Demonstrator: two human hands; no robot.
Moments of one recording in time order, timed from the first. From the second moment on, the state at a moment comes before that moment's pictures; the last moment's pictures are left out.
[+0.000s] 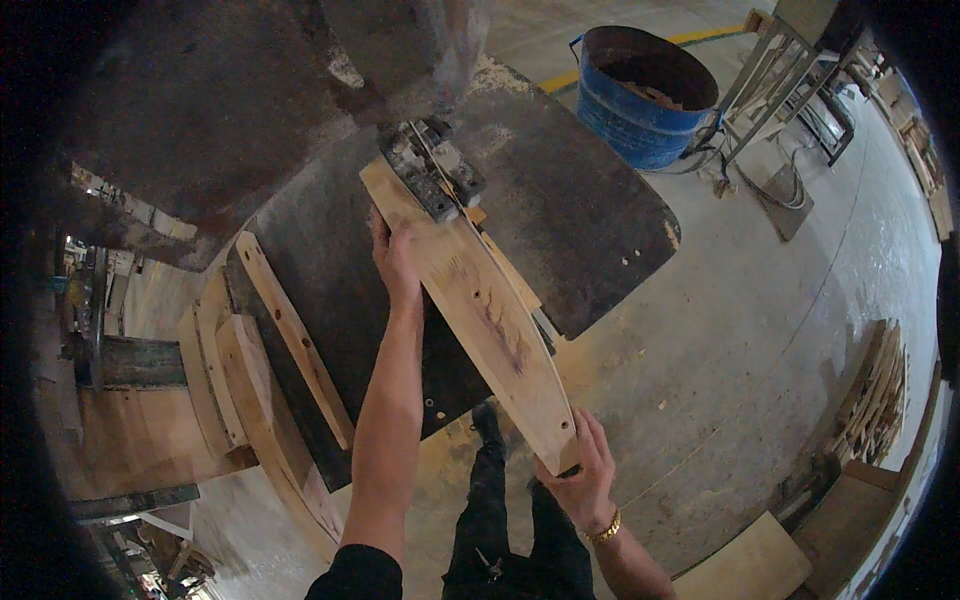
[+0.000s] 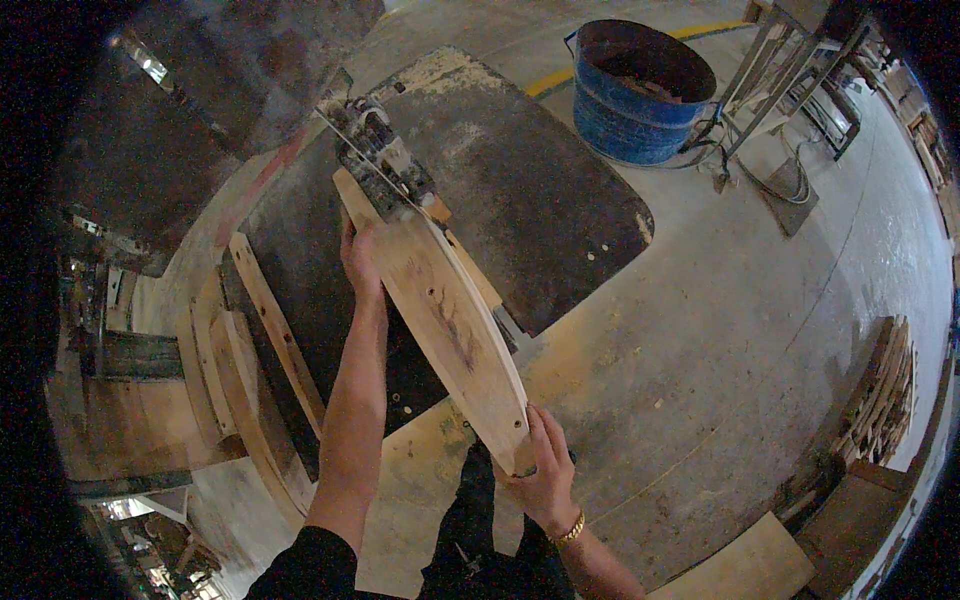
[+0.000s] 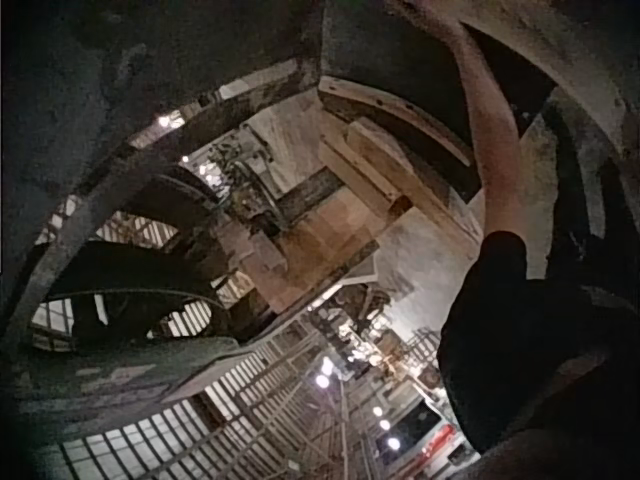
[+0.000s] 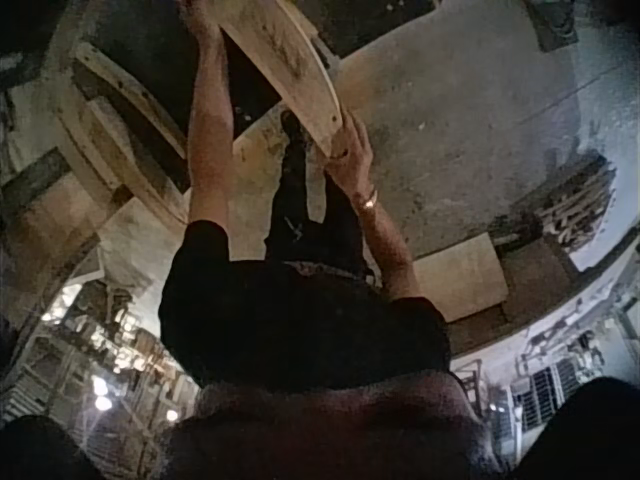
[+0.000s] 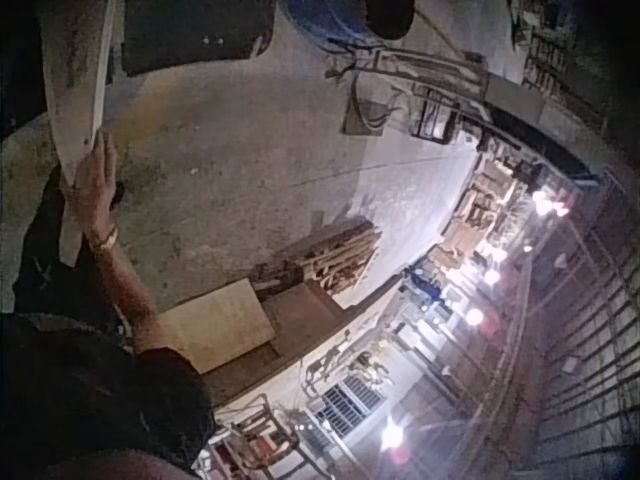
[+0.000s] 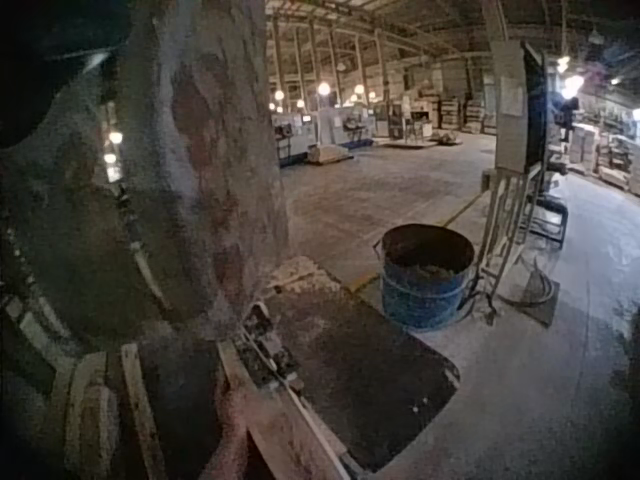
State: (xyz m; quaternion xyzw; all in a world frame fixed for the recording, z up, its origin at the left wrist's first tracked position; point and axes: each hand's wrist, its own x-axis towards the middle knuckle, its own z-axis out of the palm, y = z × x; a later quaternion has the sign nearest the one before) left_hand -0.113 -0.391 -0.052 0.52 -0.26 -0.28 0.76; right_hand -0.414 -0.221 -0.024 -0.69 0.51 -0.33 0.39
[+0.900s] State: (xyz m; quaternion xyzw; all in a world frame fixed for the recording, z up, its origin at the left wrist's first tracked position) left_hand -0.101 -0.401 -0.055 0.50 -0.27 -0.27 0.78; right_hand -0.414 -0.239 -0.031 -0.71 0.48 -0.34 0.39
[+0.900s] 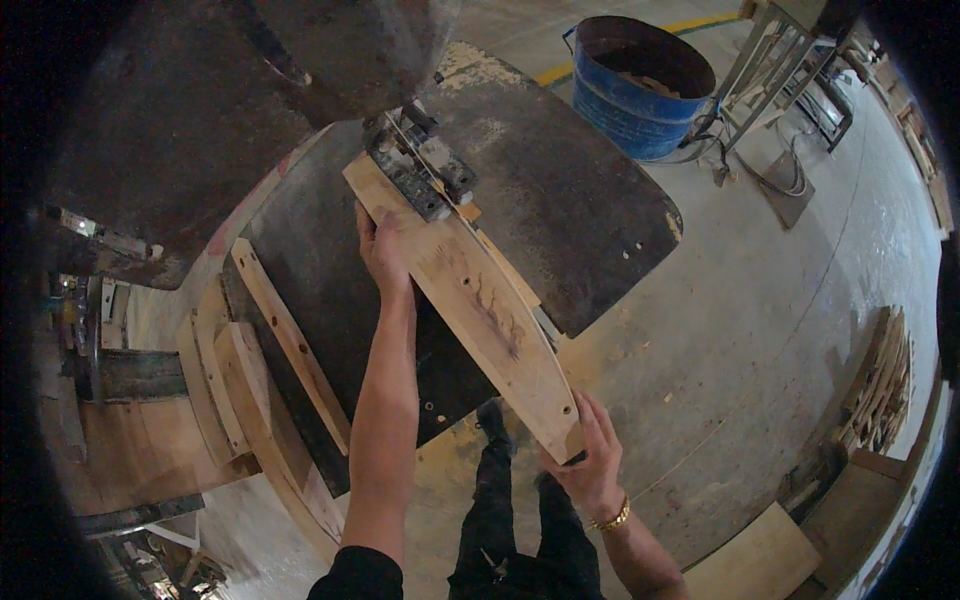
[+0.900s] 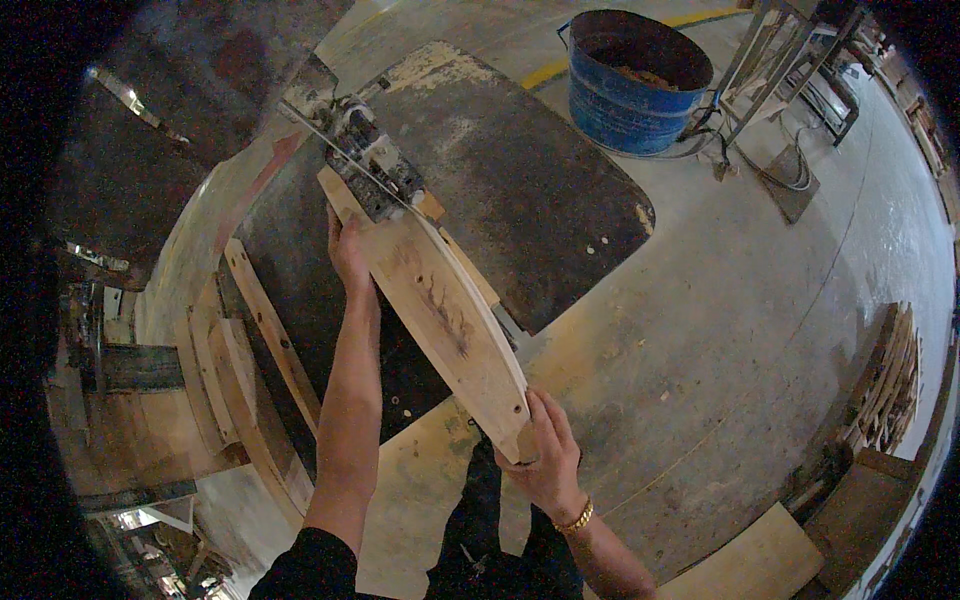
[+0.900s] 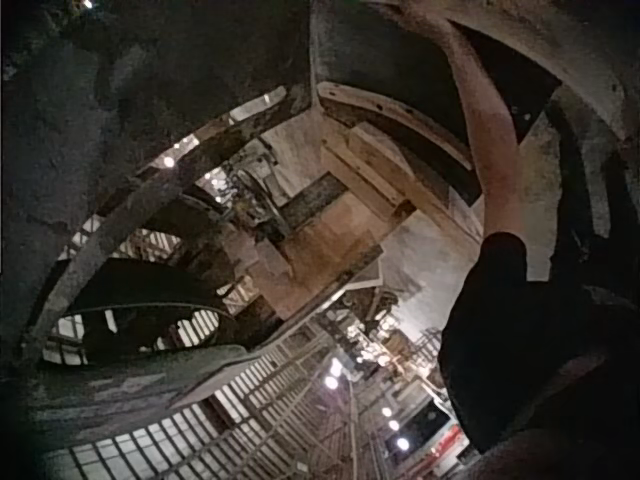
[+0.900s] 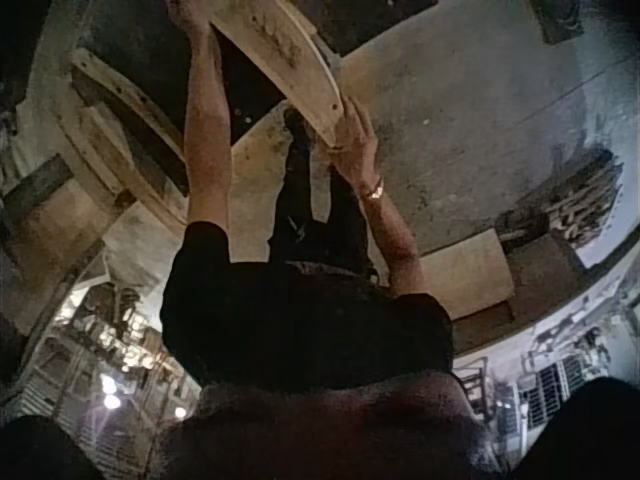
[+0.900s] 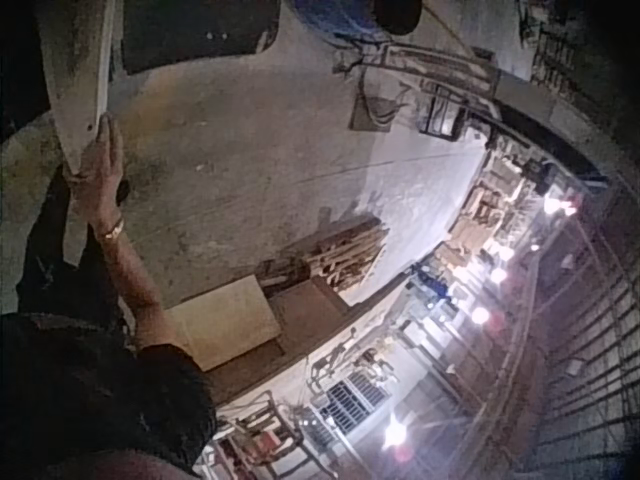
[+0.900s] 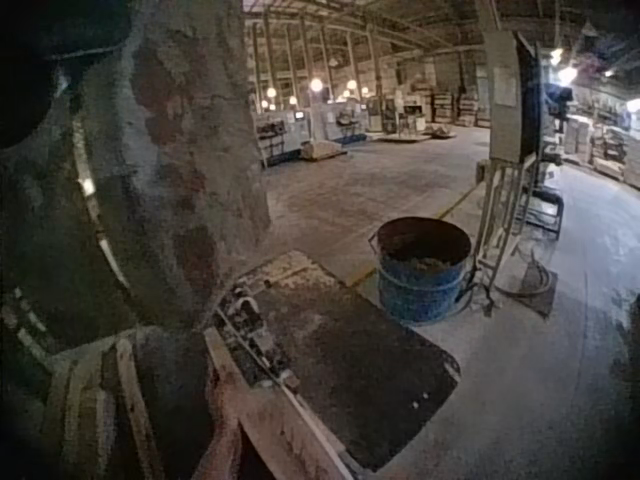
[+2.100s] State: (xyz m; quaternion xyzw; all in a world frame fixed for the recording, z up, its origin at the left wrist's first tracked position) left_hand -0.090 -0.410 -0.052 0.51 -0.23 -0.26 0.79; right_hand -0.403 -0.249 -0.035 -0.71 0.45 -0.37 0.41
